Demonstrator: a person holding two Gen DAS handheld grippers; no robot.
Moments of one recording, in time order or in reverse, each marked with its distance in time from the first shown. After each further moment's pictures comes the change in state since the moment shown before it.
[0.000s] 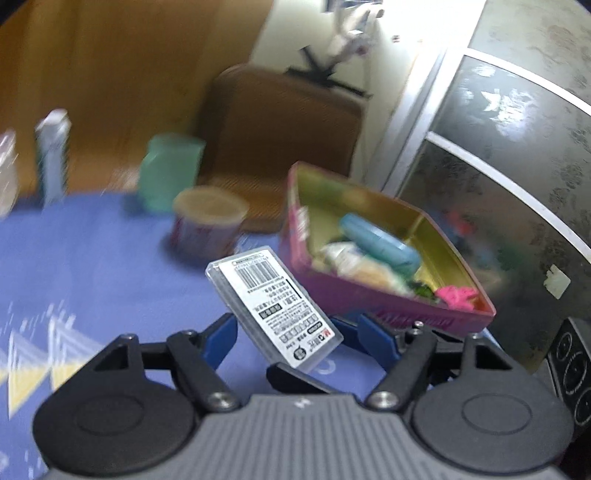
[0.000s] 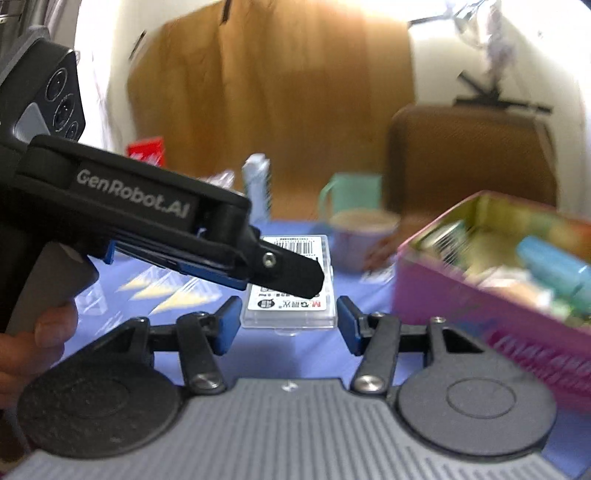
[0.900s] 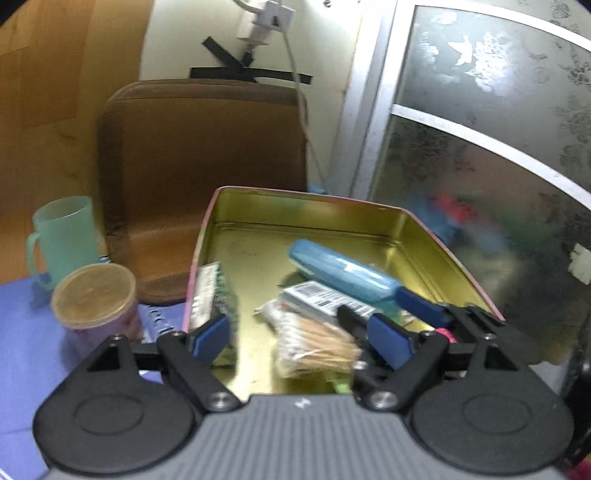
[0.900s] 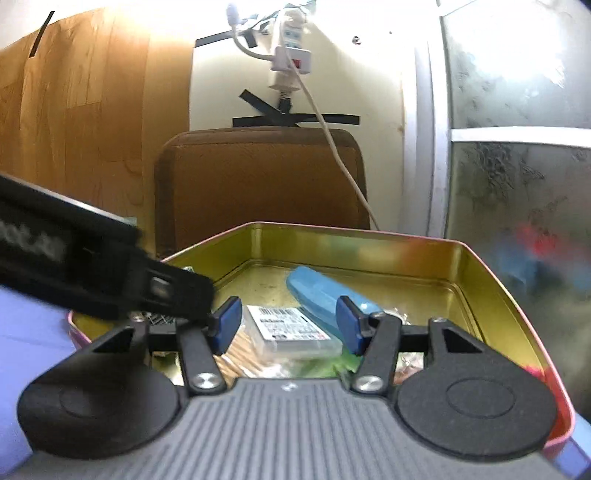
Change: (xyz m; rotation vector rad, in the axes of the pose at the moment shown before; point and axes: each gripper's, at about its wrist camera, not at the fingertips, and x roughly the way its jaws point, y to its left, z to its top) left arm 0.112 -0.075 0.047 0.175 0.013 0.022; right arm 0.004 -0.127 0.002 0.093 -0.104 -0.551
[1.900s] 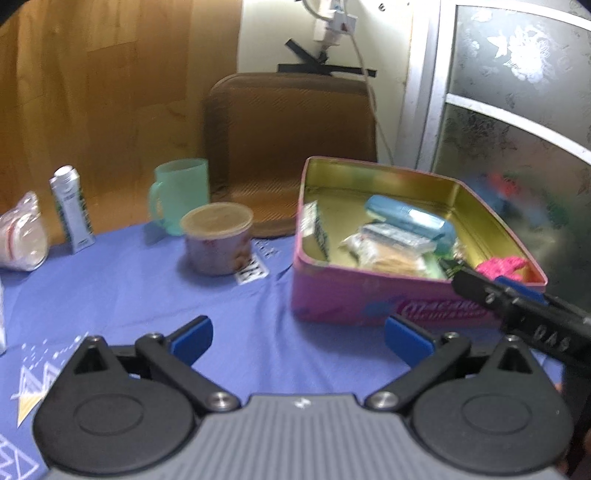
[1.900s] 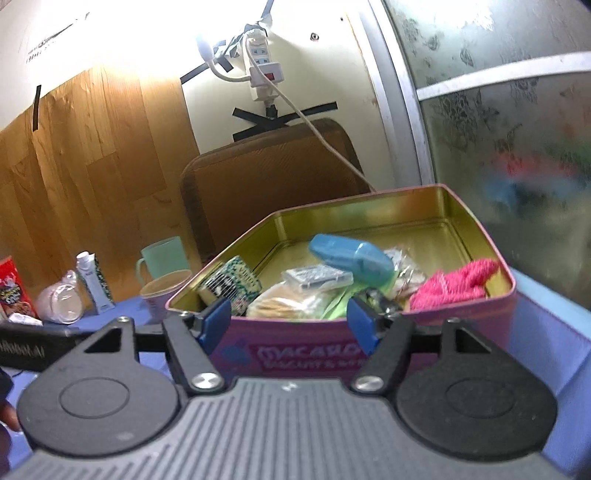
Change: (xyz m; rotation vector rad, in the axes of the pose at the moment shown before) left arm -0.096 0.016 -0.064 -0.029 0.033 0.234; right arm -0.079 -0.003 -0.001 0.276 0.066 0.101
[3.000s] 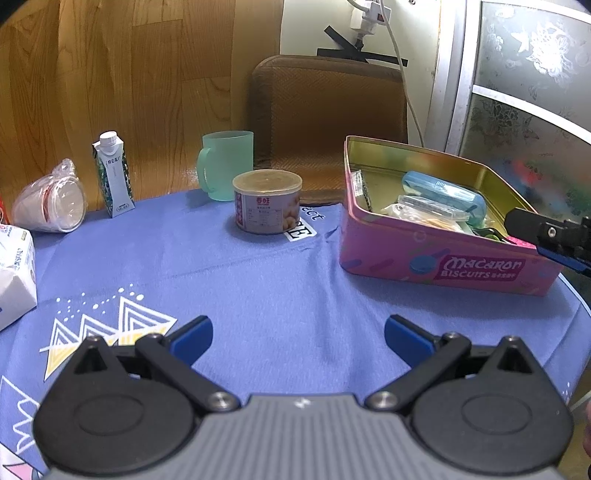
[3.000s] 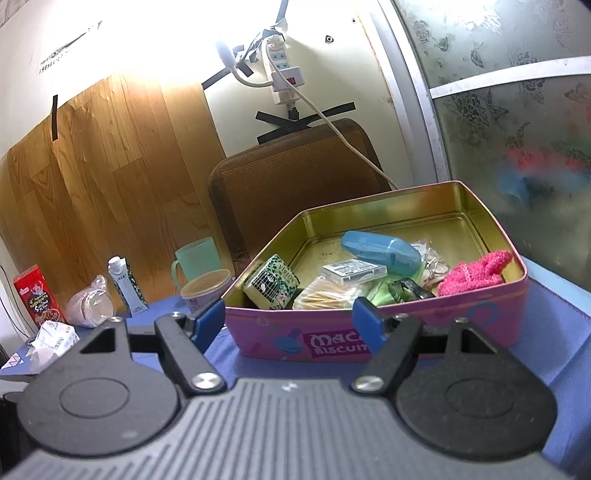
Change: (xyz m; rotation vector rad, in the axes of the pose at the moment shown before) left arm -0.016 0.034 -0.033 -0.025 0.024 0.050; right arm -0.023 0.025 0.005 0.030 0.010 0.047
